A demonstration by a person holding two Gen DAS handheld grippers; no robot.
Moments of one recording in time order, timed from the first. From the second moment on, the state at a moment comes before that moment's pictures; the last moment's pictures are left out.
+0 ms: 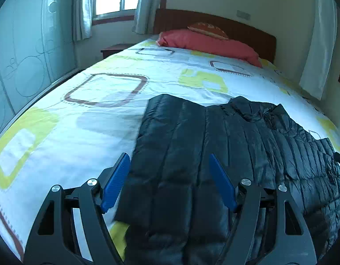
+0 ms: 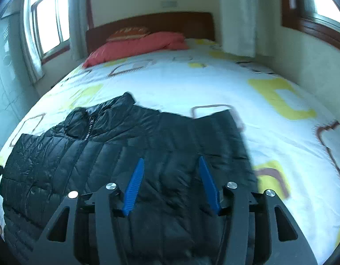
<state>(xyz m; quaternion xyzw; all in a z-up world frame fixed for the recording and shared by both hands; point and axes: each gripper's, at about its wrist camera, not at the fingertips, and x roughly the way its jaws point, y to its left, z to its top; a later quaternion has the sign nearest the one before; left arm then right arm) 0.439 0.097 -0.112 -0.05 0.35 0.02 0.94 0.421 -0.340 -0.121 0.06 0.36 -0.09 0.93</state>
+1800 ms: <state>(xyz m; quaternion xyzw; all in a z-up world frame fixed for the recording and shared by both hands) 0.084 0.193 -0.183 -0.42 0.44 -0.08 0.79 0.009 -0.405 -0.202 0.40 0.41 0.03 0.82</state>
